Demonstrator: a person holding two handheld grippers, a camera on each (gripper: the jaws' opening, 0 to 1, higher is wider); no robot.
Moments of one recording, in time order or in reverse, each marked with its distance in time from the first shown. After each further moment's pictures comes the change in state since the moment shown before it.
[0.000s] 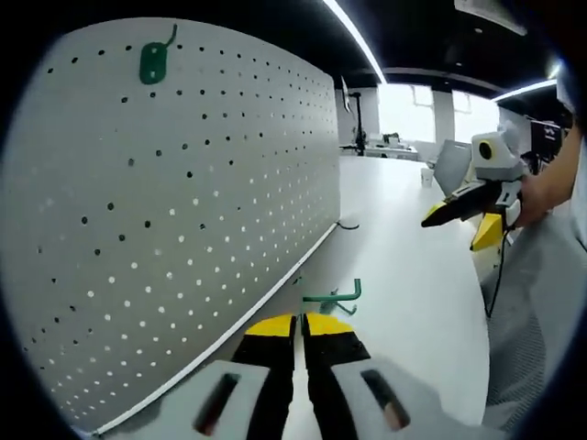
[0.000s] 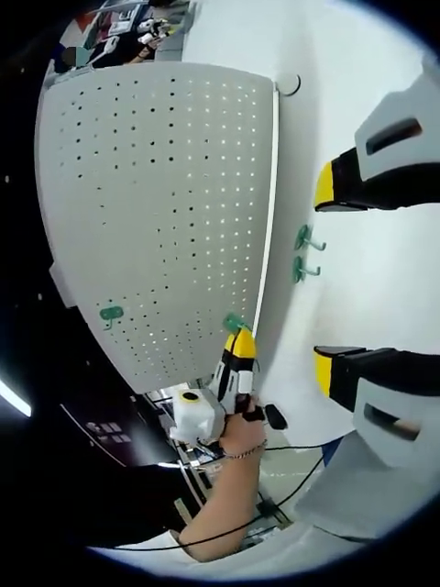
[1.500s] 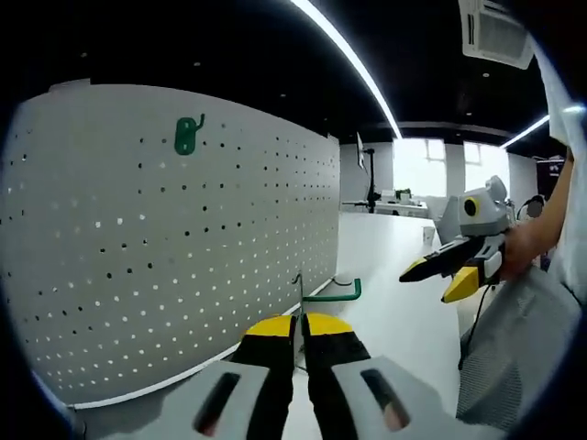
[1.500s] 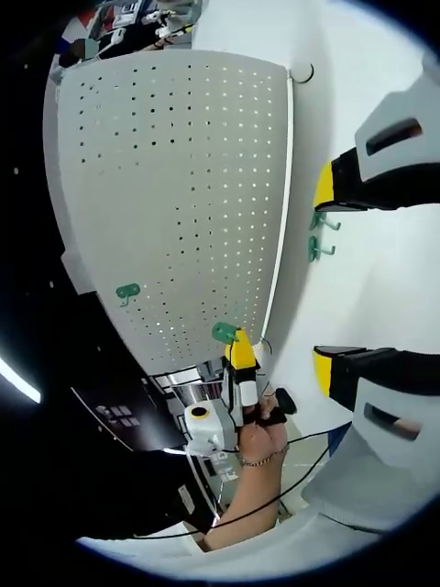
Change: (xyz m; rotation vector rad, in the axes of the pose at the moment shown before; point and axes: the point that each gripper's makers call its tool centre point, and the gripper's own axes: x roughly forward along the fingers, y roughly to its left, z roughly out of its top) left arm -0.045 -0.028 0.043 -0.092 -0.255 0.037; right arm -0.004 0.026 0.017 -0.023 -0.061 0.068
